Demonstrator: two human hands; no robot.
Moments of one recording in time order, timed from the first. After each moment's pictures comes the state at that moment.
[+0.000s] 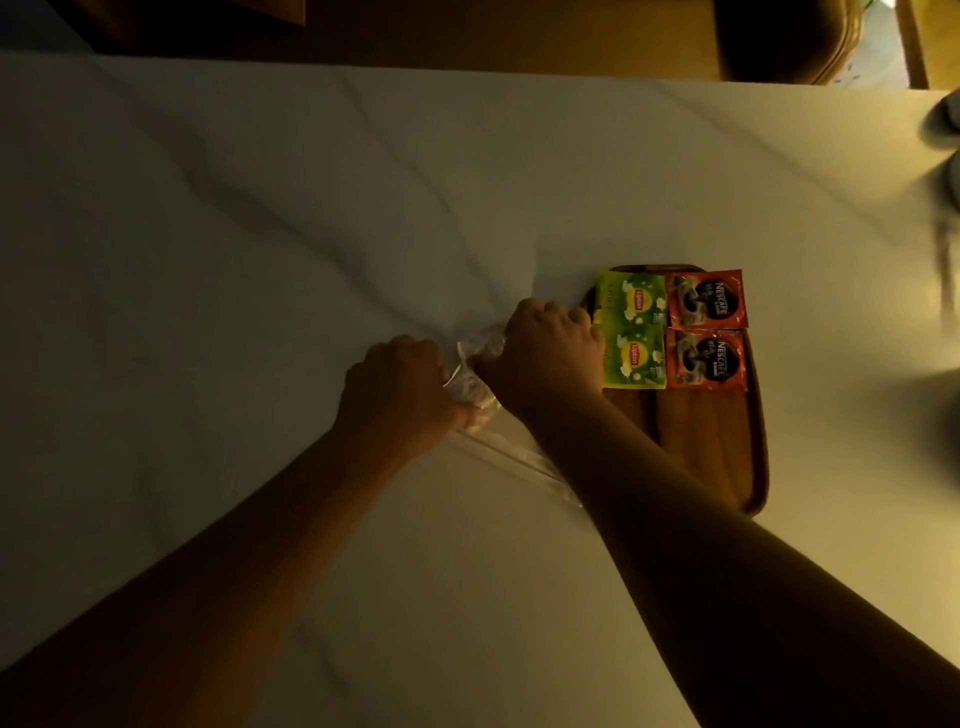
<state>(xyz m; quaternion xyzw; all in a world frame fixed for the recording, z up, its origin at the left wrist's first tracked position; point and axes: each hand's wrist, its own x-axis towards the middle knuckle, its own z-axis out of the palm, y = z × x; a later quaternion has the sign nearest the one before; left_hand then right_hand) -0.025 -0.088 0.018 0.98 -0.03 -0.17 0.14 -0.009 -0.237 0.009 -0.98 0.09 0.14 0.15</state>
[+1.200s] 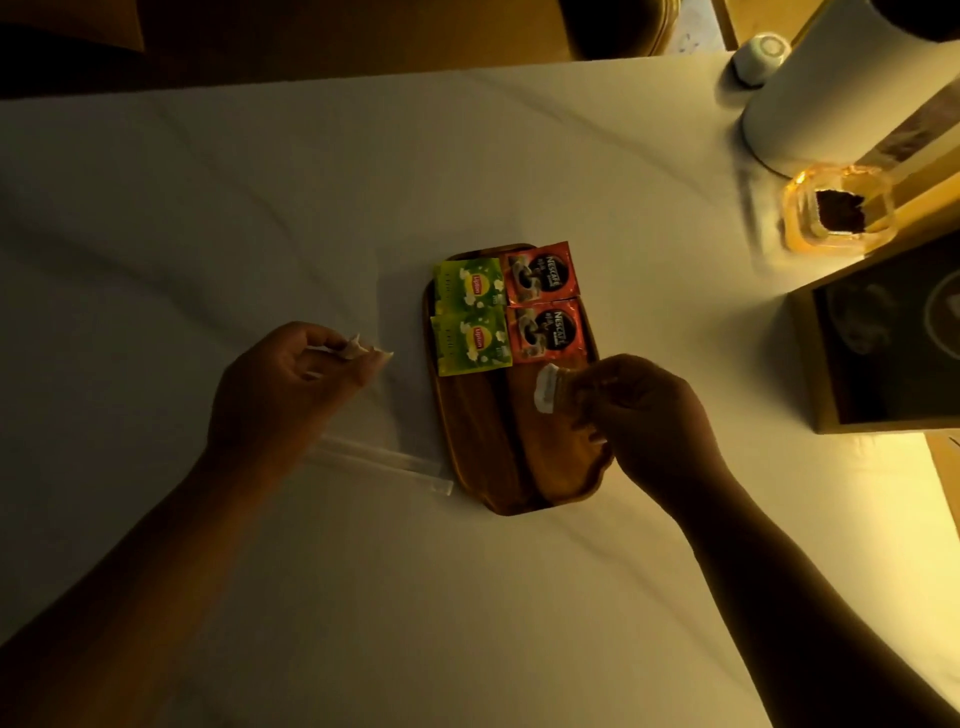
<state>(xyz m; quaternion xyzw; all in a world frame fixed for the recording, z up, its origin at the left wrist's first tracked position) -0.033 -0.141 0.029 0.91 0.06 -0.09 0.41 -0.134 -0.443 0.038 -0.82 0.25 0.09 0.51</state>
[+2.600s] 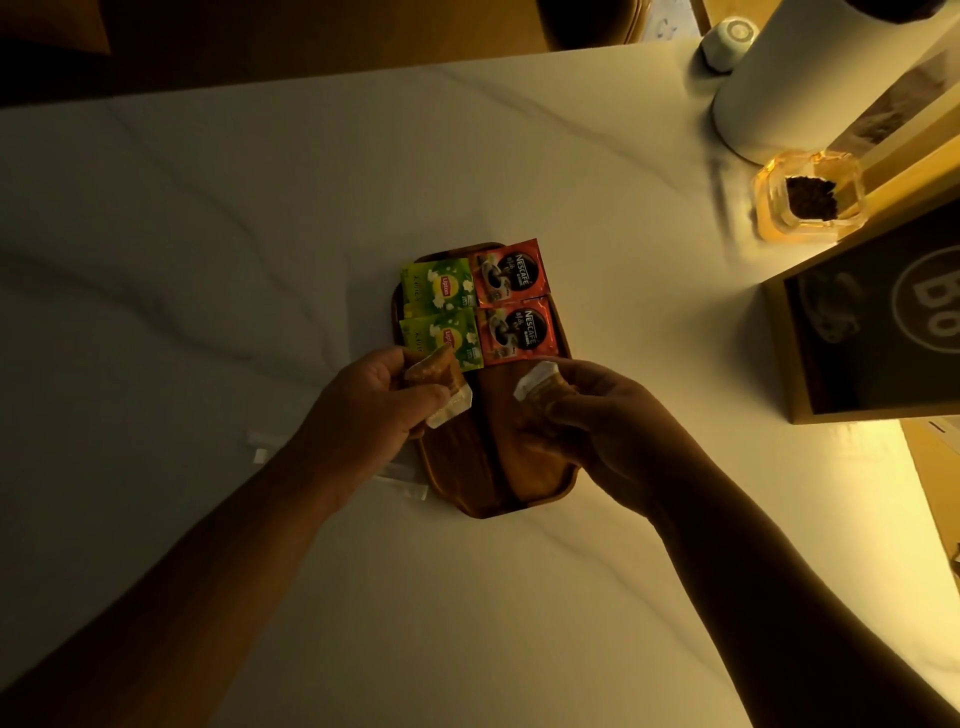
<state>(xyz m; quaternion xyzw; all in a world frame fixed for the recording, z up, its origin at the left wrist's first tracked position) -0.051 -0.221 0.031 0.77 0.04 -0.32 0.55 -0.125 -0.455 0.030 -0.45 0.34 0.22 0.80</state>
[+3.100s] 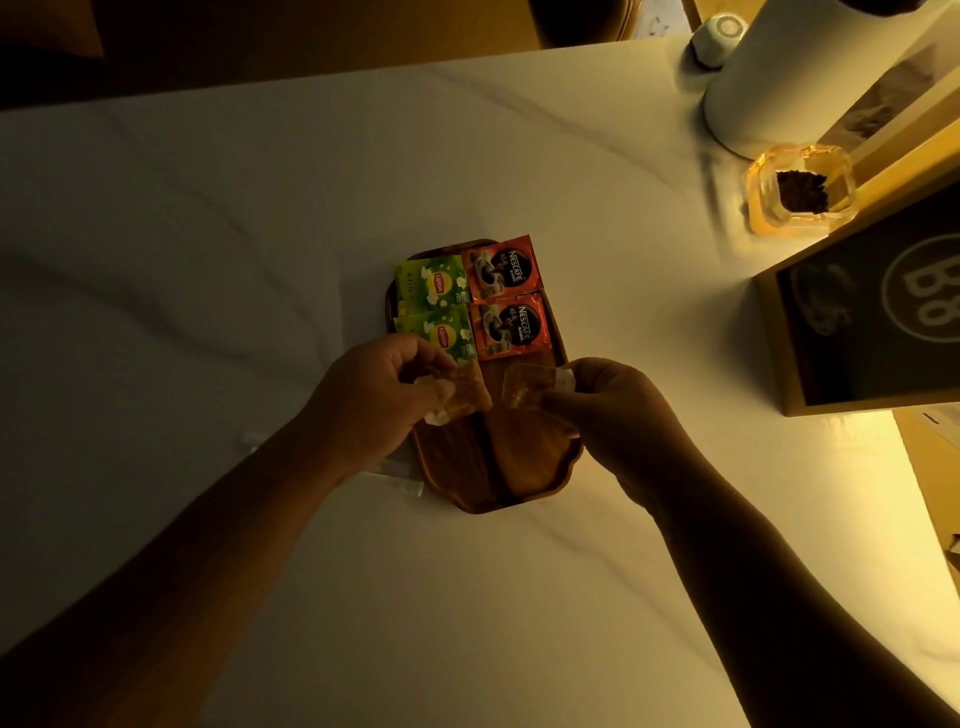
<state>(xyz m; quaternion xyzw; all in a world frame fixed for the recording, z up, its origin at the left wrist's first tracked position) -0.044 -0.228 0.039 0.84 -0.06 -0.29 0.46 -0.127 -0.451 0.033 -0.69 0.34 0.18 0.61</state>
